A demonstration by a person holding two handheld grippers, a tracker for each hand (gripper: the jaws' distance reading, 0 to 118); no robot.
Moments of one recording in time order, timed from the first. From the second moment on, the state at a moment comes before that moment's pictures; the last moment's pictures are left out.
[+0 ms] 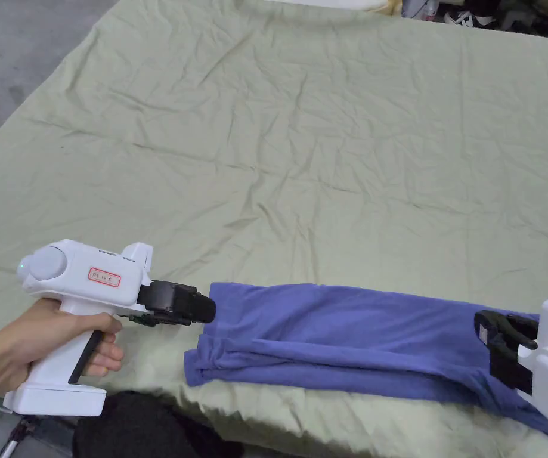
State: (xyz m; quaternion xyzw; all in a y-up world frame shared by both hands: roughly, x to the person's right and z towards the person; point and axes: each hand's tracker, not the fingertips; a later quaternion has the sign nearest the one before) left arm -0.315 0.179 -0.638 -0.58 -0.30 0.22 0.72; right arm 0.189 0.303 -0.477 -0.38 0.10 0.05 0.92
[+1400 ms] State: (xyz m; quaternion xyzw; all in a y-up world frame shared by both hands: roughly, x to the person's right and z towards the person) left arm -0.264 0.185 -0.645 -0.56 -0.28 0.10 0.77; right arm 0.223 0.285 -0.484 -0.38 0.08 -0.02 0.92
